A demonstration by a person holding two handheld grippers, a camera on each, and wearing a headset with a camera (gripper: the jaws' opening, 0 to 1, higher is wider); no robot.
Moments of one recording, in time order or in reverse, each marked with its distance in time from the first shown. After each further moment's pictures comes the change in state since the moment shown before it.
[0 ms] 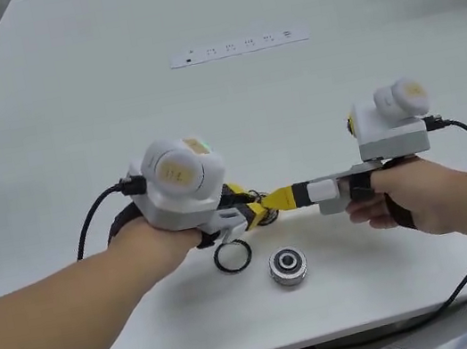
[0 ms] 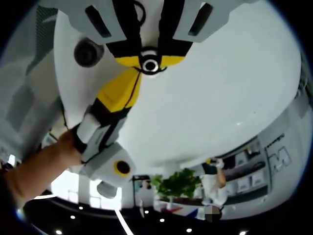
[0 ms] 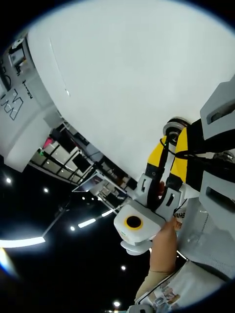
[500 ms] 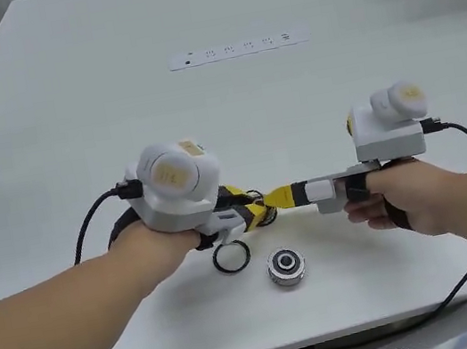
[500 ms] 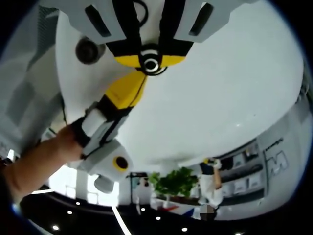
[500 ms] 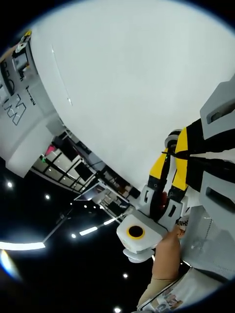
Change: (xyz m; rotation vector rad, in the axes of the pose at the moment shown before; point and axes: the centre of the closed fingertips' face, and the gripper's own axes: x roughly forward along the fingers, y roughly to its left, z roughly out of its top) left arm 0.000 0.000 0.001 -0.044 -0.024 -0.002; right arm -0.002 -0.017 0.002 0.014 -0.023 -0.087
